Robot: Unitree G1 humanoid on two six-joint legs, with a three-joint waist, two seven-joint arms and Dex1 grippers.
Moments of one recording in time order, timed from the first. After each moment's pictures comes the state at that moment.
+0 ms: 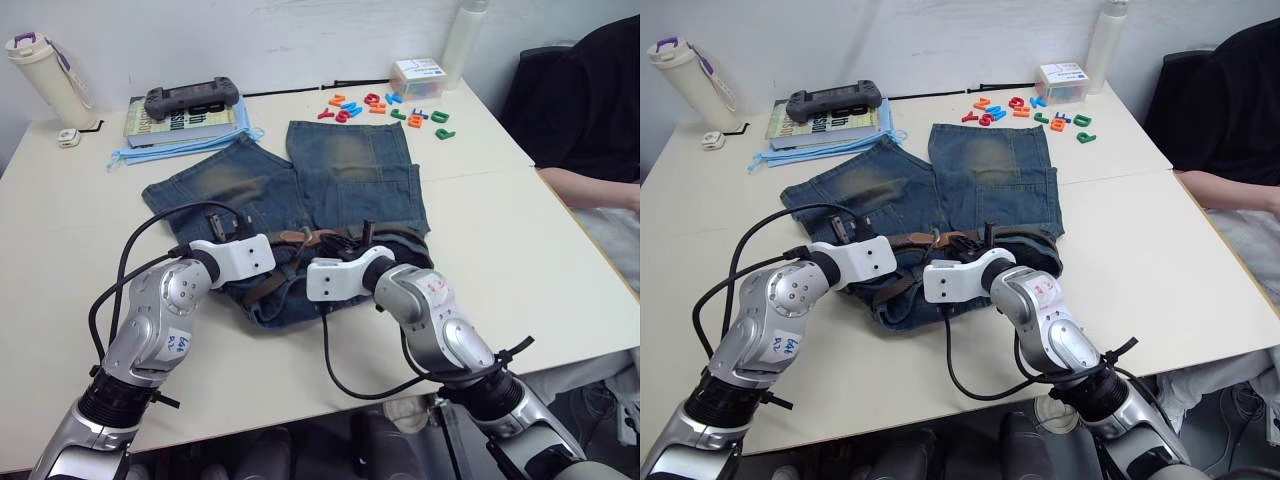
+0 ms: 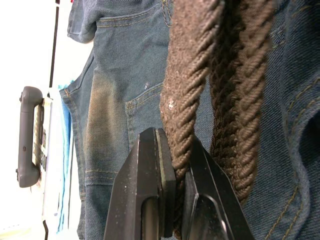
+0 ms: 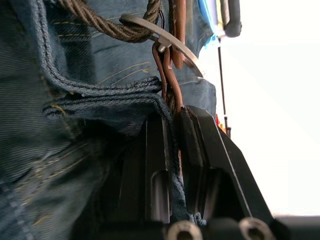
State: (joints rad) left arm -0.39 0.64 -0.21 -0.34 0.64 0.47 -0.59; right arm -0.55 -0.33 0.52 -0.26 -0.89 0.28 0.65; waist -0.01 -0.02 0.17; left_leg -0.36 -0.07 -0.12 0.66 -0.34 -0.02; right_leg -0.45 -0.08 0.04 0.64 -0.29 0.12
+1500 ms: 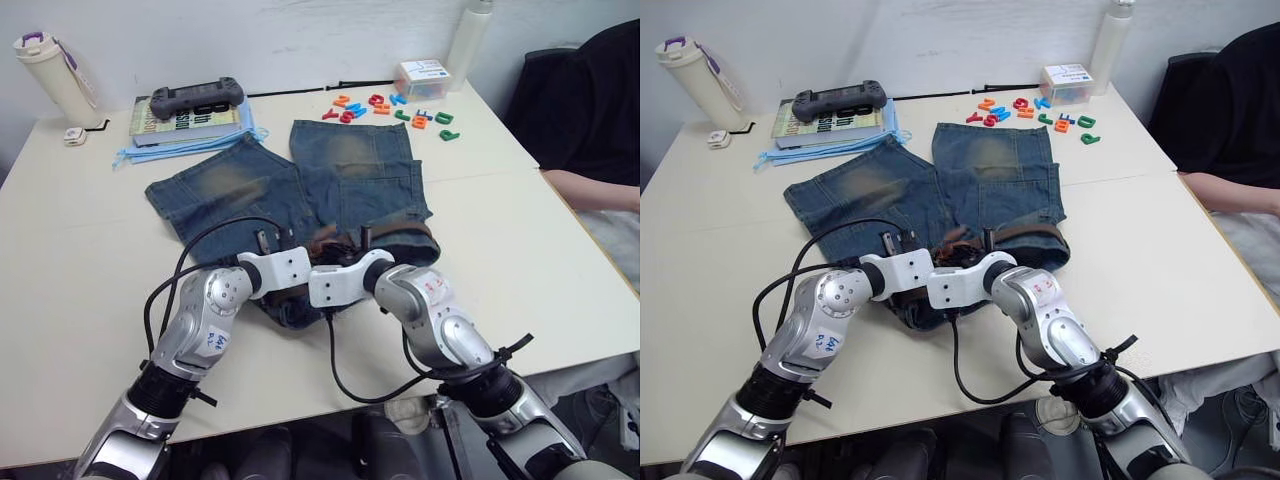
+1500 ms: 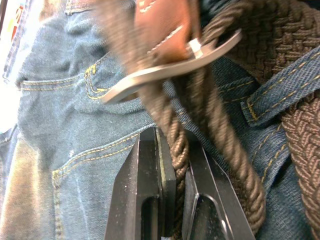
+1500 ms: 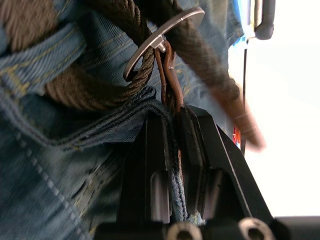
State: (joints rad) left arm -0.45 0.48 -0.31 -0.23 0.58 0.41 -0.64; right arm -0.53 -0.35 0.50 -0.26 -0.93 0.24 0.77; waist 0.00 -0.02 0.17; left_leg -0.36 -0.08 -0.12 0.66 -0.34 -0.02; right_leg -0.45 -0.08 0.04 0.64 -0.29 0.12
